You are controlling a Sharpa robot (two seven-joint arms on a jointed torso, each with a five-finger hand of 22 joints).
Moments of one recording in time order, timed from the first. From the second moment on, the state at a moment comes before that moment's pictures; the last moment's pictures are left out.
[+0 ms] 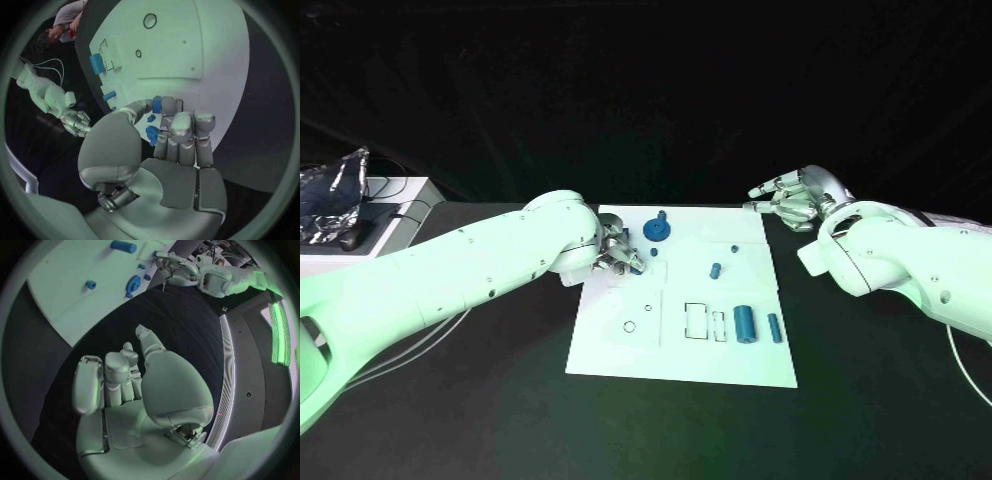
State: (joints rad) left arm 1.25 -0.56 0.08 1.23 -1.09 0.16 -0.60; left_hand 1.13 -0.19 0.50 0.08 0.47 1.10 0.02 0.26 0.89 1.28 -0.06 0.74 0.69 1.42 -0.11 1.17 1.03 0.10 1.16 -0.08 1.22 1.08; right arm 1.35 -0.81 -0.10 1.42 -0.76 -0.58 -0.08; right_hand 1.29 -0.04 -0.03 -0.07 0.42 1.07 0.12 0.08 0.20 1.16 0.02 1.00 1.16 1.43 -0.06 1.14 0.82 0.07 1.47 -0.07 1.29 1.31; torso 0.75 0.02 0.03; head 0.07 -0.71
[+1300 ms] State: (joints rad) left arm 1.25 -0.54 0.08 1.20 -1.10 0.19 -0.61; left_hand 1.10 -0.16 0.46 0.03 0.47 1.12 0.01 0.26 0.89 1.29 -0.06 0.75 0.69 1.42 -0.11 1.19 1.04 0.10 1.17 -0.08 1.21 1.11; right arm 1.35 -0.81 -0.10 1.42 -0.76 -0.58 -0.08; right_hand 1.29 -0.04 -0.03 -0.06 0.42 1.07 0.12 0.08 0.19 1.16 0.02 1.00 1.15 1.43 -0.06 1.13 0.82 0.07 1.47 -0.07 1.29 1.31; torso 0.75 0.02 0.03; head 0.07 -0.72
